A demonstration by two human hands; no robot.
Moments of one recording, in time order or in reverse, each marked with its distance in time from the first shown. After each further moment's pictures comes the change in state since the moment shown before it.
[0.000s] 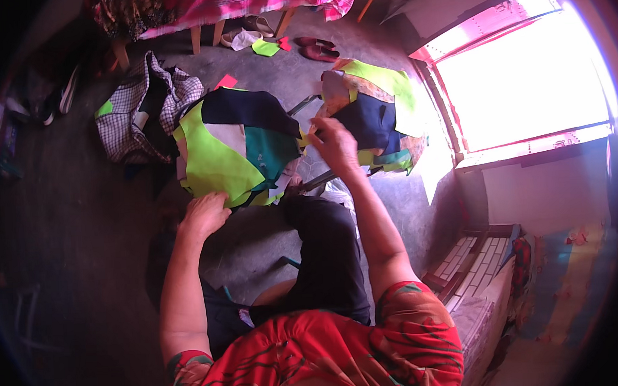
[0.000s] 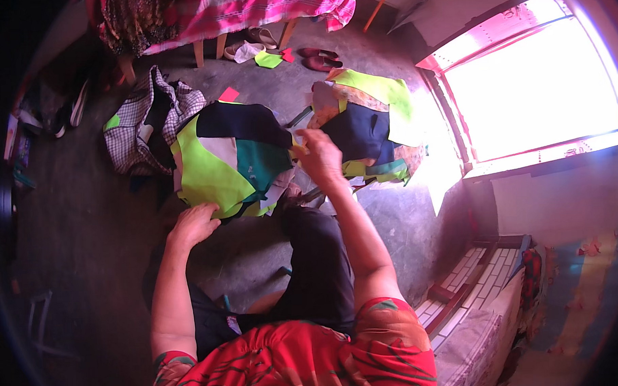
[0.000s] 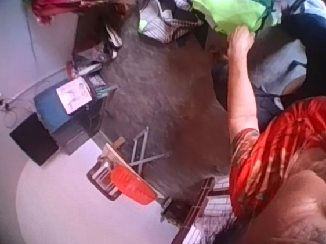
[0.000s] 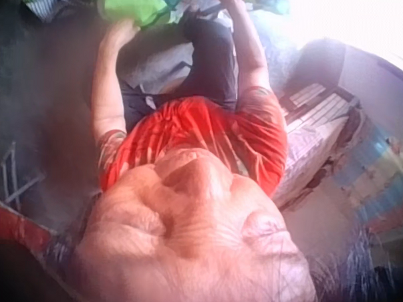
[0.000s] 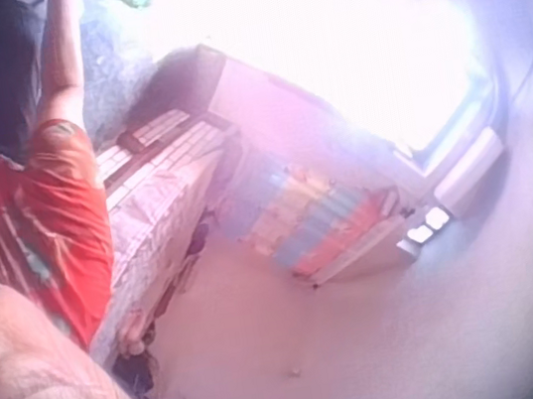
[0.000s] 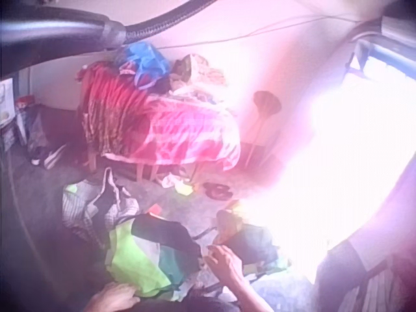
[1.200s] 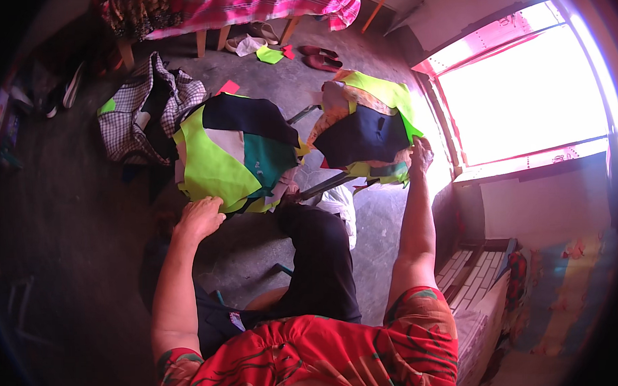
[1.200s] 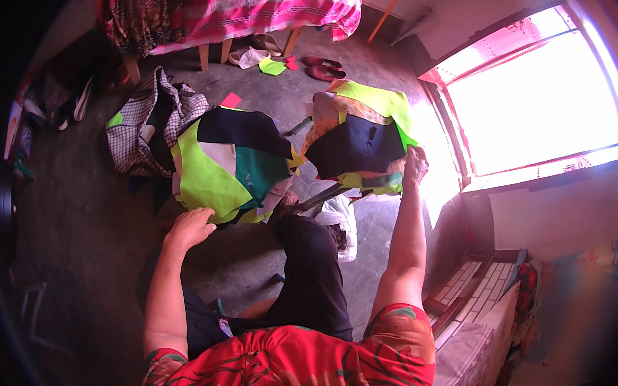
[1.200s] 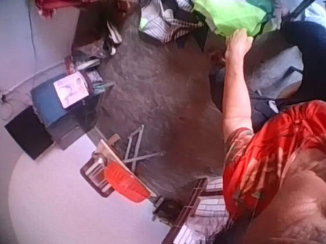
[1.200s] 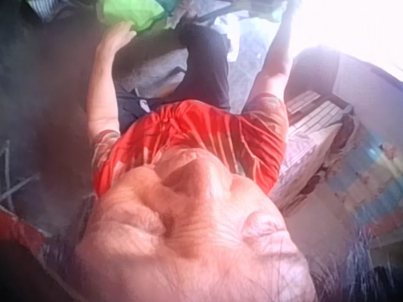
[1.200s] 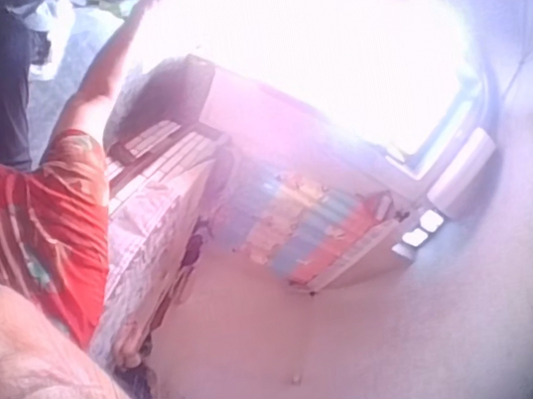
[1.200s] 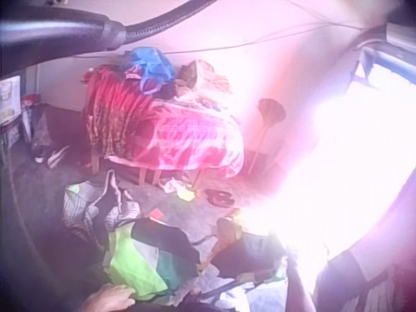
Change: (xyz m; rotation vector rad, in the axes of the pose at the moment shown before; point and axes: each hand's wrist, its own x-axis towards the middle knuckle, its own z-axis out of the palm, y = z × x) left_hand 0.000 -0.004 0.004 0.004 0.015 -0.002; right_hand -0.008 0.241 -0.112 0.370 0.630 0.625
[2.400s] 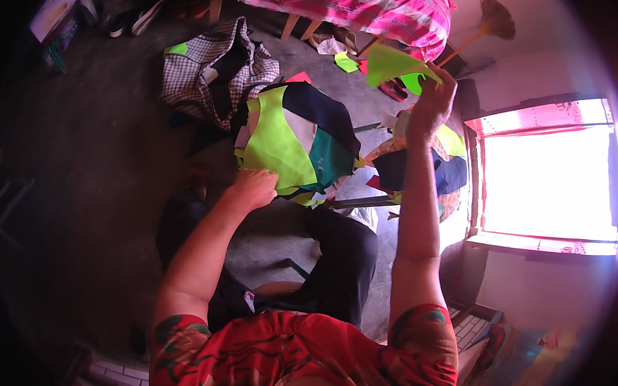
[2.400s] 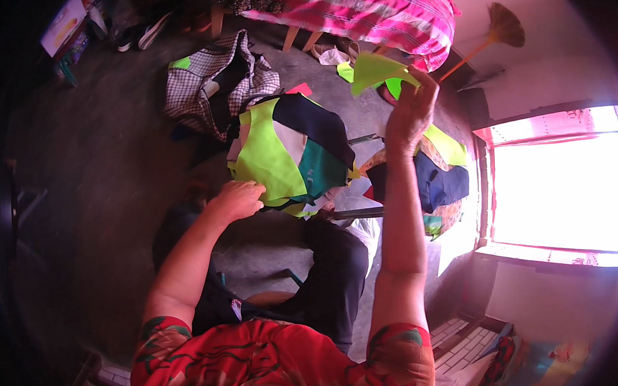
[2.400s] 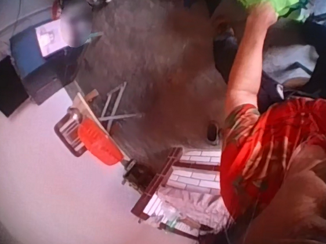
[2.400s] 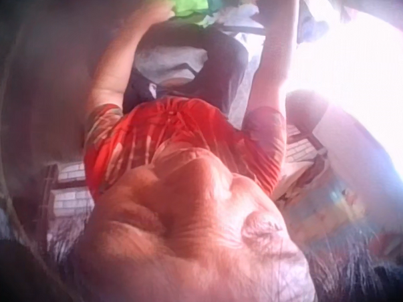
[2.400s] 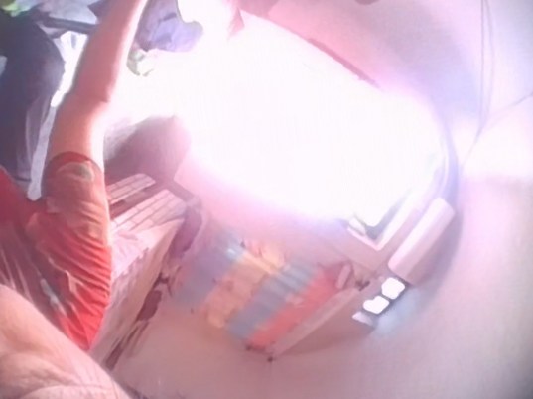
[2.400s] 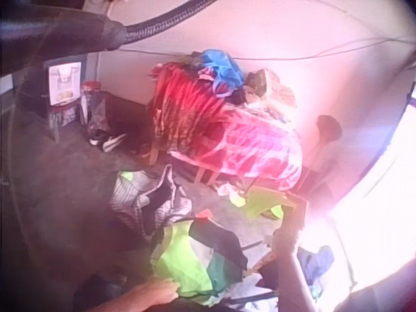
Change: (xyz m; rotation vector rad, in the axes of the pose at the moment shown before) left_hand 0.000 -0.006 -0.001 -0.013 -0.043 -0.058; right_hand -0.180 -0.284 0.188 0.473 -0.356 -0.703
